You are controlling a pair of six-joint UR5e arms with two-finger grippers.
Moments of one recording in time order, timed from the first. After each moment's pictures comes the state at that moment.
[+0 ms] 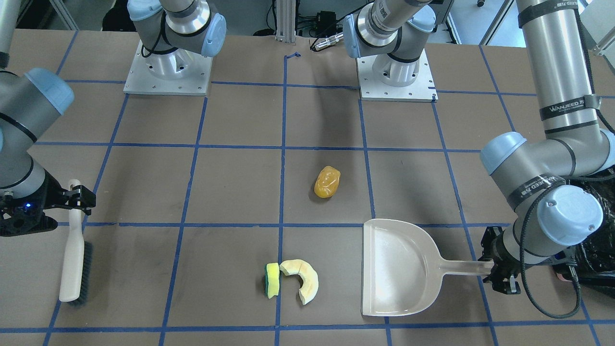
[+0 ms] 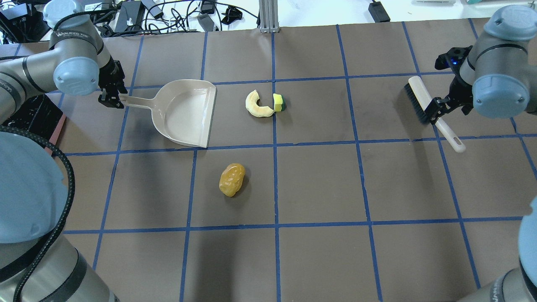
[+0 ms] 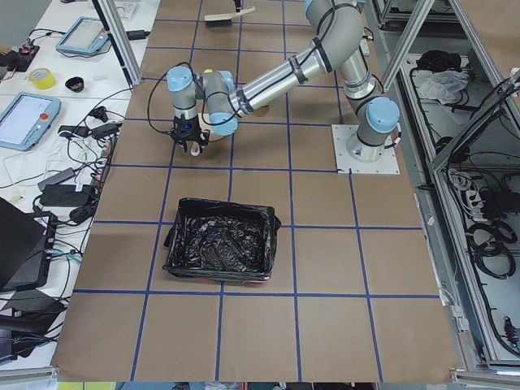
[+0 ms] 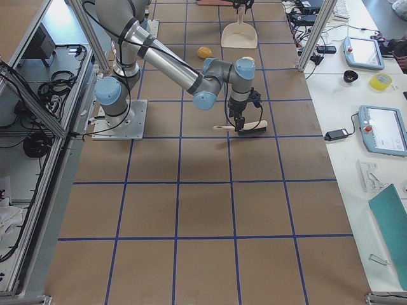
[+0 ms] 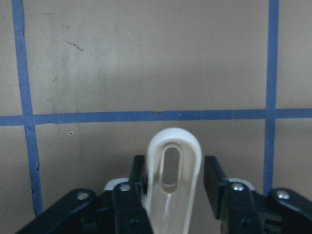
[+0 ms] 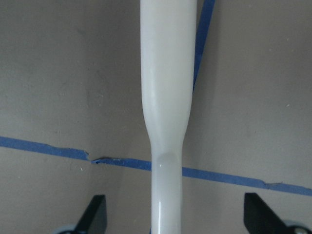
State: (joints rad) left arm -1.31 -2.13 -1.50 -1.02 1.70 -1.29; right arm 1.22 -1.25 1.83 -2.16 -1.69 -0.57
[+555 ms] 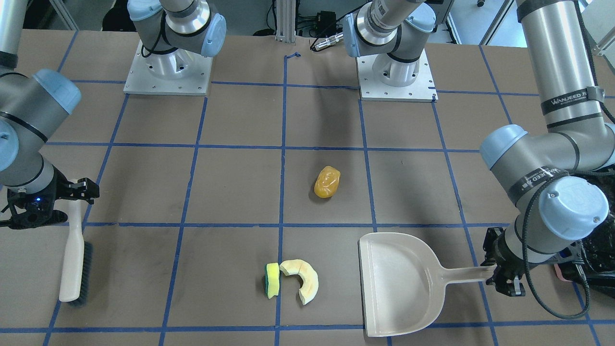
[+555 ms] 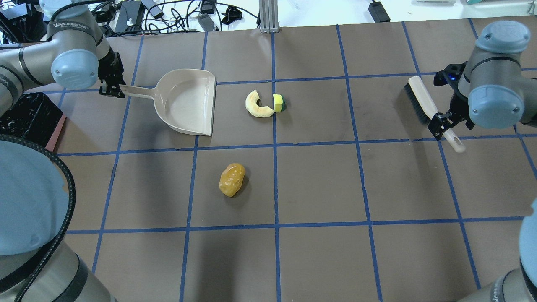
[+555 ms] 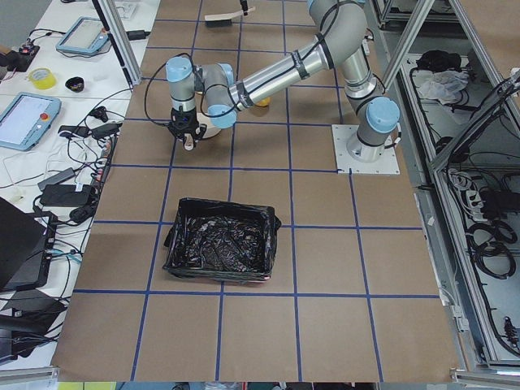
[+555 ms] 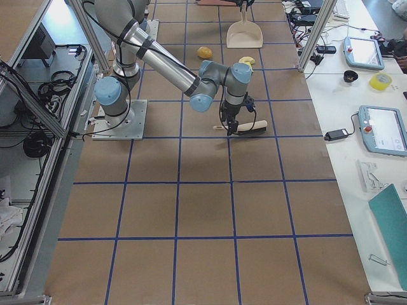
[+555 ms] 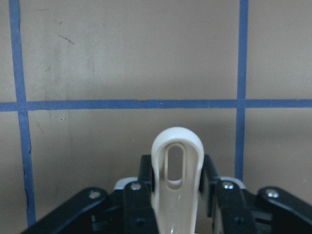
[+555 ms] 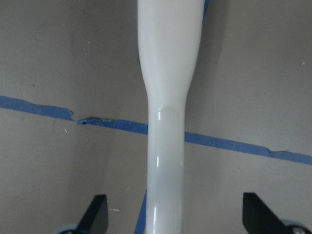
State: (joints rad) left arm -1.35 -2.11 -1.45 -1.05 1.70 -1.35; right arm 1.21 -1.25 1.87 -2.13 -1.77 -0.59
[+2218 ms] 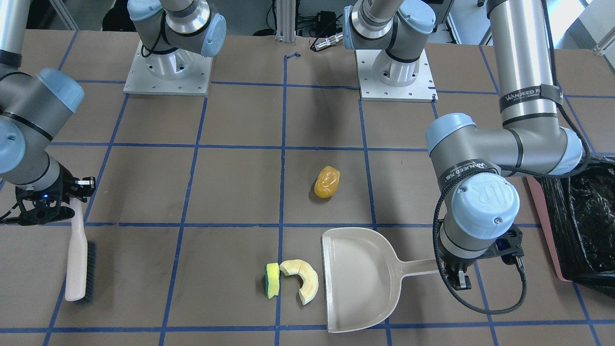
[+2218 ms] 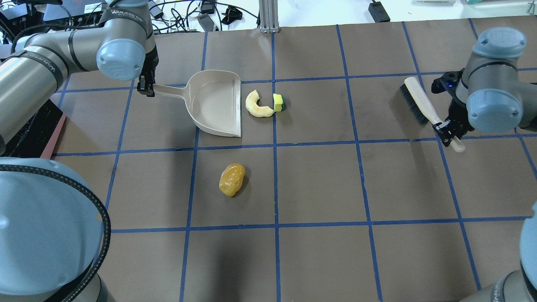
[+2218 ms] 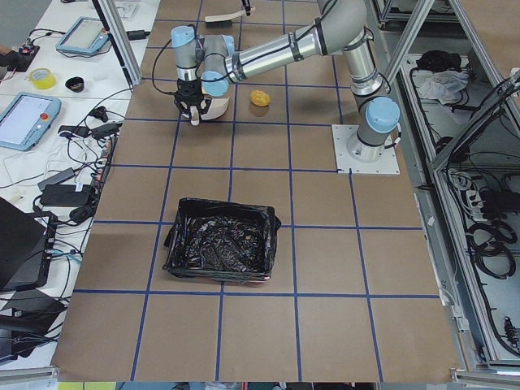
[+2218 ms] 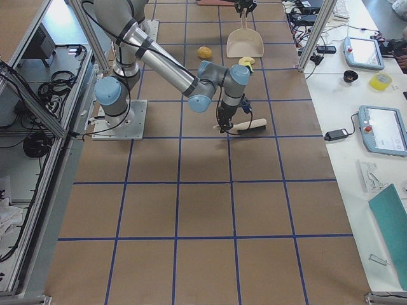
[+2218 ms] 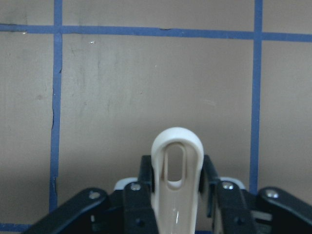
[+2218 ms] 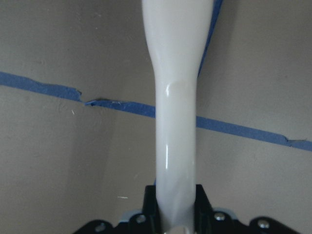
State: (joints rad) left arm -1.52 -2.10 -1.43 -1.16 1.82 -1.56; right arm 1.22 -1.26 1.89 -2.12 -1.77 -0.59
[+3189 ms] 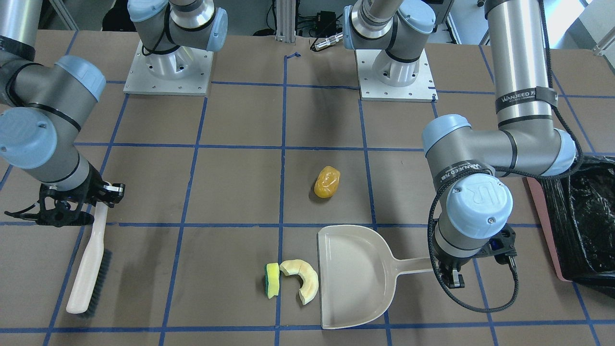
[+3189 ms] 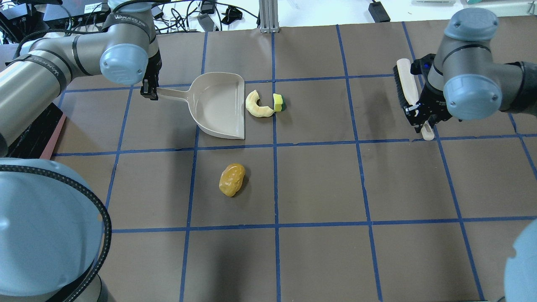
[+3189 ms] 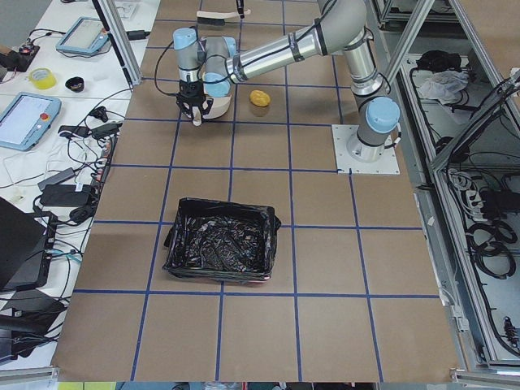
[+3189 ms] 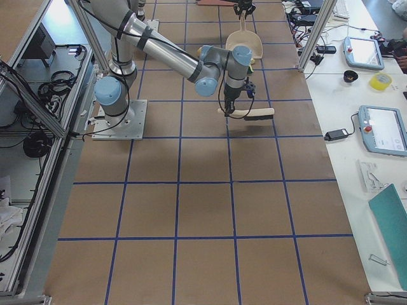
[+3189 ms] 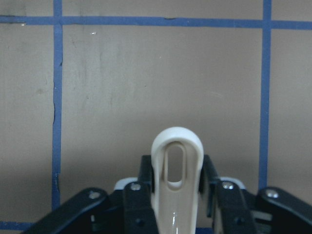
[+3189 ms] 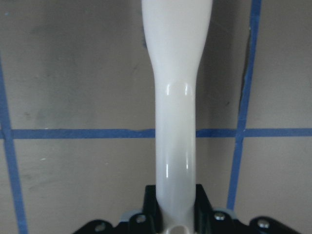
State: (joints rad) left arm -1.53 -2.10 -1.45 -1.14 1.81 -1.55; right arm 1.38 -1.29 1.80 -1.99 -1.71 -0.20
